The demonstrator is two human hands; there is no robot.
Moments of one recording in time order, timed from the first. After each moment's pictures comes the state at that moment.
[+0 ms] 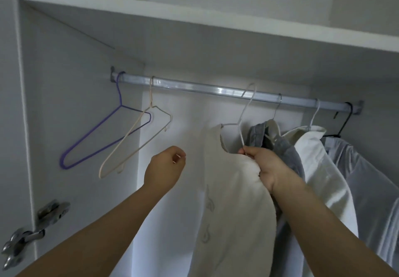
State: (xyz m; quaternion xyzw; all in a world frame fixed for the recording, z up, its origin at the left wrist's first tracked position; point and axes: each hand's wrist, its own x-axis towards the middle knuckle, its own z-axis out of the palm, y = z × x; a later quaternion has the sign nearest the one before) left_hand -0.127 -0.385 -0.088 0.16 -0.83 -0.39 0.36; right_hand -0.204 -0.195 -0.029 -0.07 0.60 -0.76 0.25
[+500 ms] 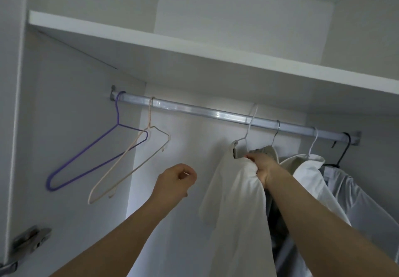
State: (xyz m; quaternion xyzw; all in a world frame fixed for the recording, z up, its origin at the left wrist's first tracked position) left_hand -0.138 -0.369 -0.063 0.10 -0.78 -0.54 0.30; right_hand -0.270 -0.208 0.008 -0.06 0.65 -0.74 0.16
